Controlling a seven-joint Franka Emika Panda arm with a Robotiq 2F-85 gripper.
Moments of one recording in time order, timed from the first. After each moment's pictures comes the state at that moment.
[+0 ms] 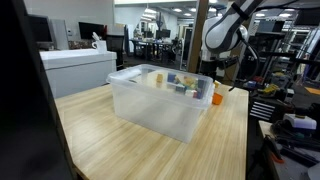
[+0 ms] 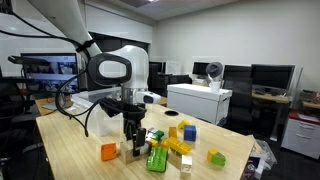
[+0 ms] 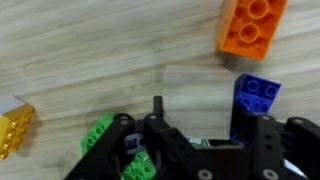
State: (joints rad) arm -0.28 0.22 -0.28 -2.34 -0.11 2.50 -0.10
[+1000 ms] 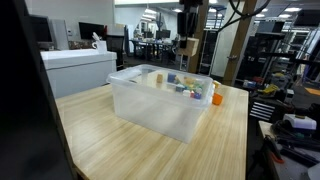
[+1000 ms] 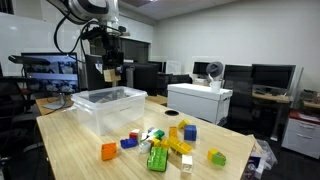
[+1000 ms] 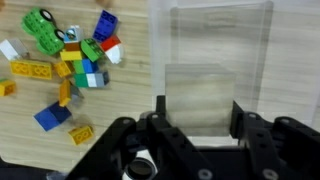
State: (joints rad) arm -0.03 -0.17 -0.03 -2.14 -0.14 1.99 0.05
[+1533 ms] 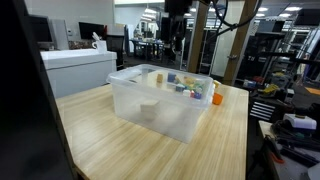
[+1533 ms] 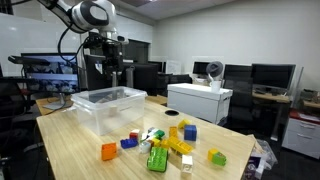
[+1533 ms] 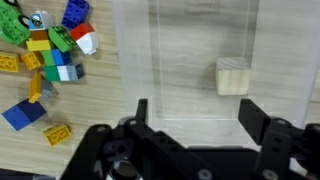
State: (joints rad) arm 0.00 -0.08 -0.01 -2.13 -0.12 2.07 0.10
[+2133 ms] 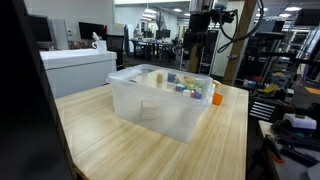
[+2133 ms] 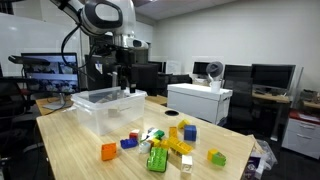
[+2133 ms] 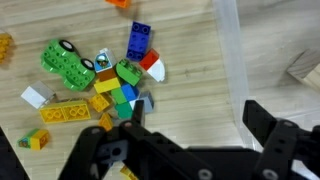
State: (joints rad) arm -0.14 -0.09 -0.18 -2.23 -0.08 2.17 0.02
